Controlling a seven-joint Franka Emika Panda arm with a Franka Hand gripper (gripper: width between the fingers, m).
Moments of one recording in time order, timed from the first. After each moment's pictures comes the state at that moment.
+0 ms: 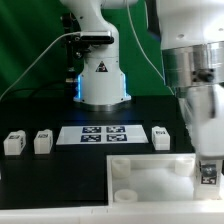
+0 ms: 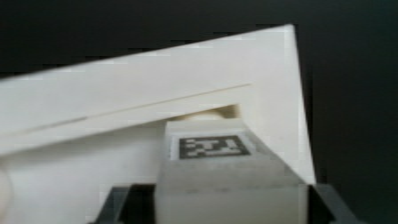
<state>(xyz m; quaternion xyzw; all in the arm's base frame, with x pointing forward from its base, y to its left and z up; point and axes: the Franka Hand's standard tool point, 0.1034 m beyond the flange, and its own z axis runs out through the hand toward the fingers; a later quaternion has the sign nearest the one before) 0.630 0.116 0.067 -0.59 0.80 0.01 0.09</state>
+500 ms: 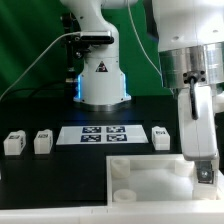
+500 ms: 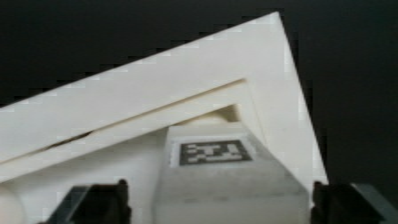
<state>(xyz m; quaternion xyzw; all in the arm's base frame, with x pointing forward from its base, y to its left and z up) 0.629 0.116 0.066 -0.58 0.81 0.01 0.09</state>
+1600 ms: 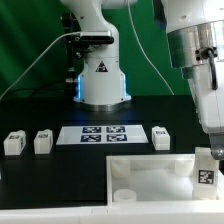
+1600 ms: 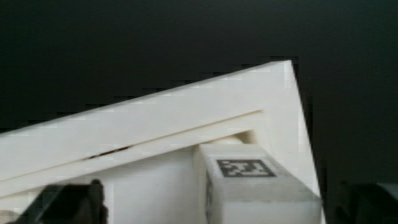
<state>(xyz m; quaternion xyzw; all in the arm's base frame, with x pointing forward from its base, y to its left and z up) 0.618 0.134 0.090 -0.61 0.78 0.00 0.12</state>
